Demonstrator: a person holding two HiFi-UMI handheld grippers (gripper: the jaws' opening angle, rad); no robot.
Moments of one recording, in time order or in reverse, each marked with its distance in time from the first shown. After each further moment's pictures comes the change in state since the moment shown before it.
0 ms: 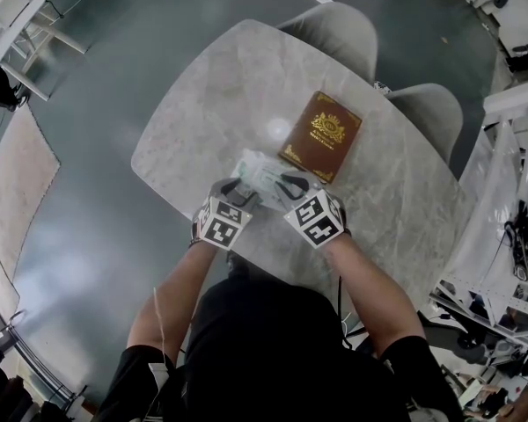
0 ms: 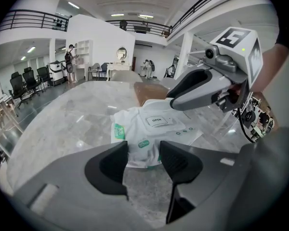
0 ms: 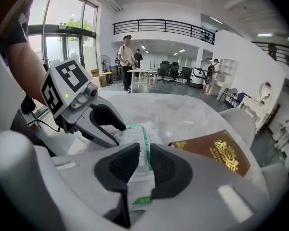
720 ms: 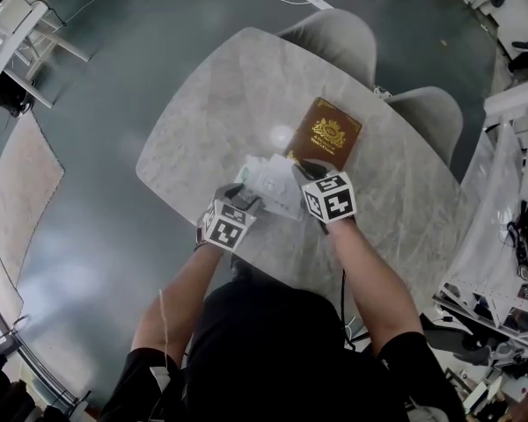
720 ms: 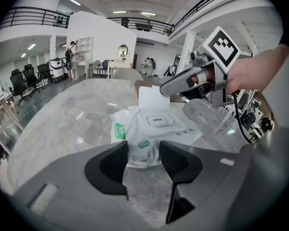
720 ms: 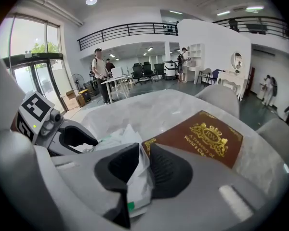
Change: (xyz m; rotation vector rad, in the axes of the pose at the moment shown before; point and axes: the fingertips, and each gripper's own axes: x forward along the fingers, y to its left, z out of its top) left arm 0.015 0.012 0.002 -0.007 0.002 0.001; right arm 0.019 -0.080 -0.011 0.363 -0.058 -0.107
